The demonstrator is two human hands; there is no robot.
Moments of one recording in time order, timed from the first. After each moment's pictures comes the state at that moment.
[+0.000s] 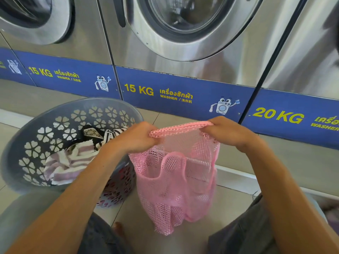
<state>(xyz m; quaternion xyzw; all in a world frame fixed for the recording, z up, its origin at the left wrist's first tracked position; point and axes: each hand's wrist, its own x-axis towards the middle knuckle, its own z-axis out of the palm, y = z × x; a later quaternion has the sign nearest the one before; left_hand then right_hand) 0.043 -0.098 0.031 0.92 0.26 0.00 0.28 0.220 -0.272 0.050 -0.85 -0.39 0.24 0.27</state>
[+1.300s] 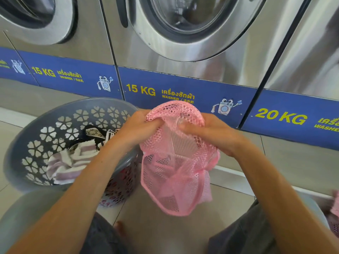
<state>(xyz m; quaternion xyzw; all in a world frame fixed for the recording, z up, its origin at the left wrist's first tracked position) 0.052 -0.096 0.037 0.80 0.34 0.17 0.46 0.194 -0.257 0.046 -0.69 -0.41 0.36 0.47</state>
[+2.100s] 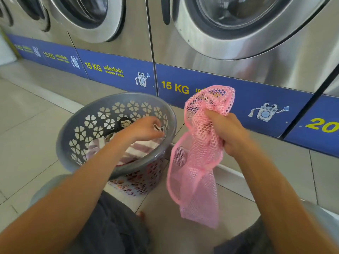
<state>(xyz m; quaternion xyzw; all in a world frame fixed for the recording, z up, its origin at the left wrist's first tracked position) 0.016 -0.027 0.003 0.86 0.42 0.01 0.29 0.182 -0.191 0.028 -0.67 -0.21 0.36 0.61</state>
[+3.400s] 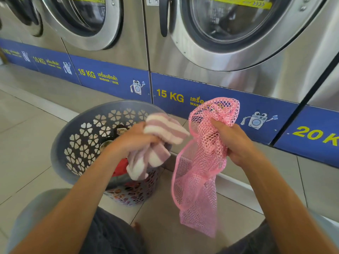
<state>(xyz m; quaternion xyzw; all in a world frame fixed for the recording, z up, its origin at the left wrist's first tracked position) -0.012 -0.039 0.017 0.77 0.38 0.15 0.49 0.189 -0.202 0.030 -0.71 -0.19 0.35 0.59</state>
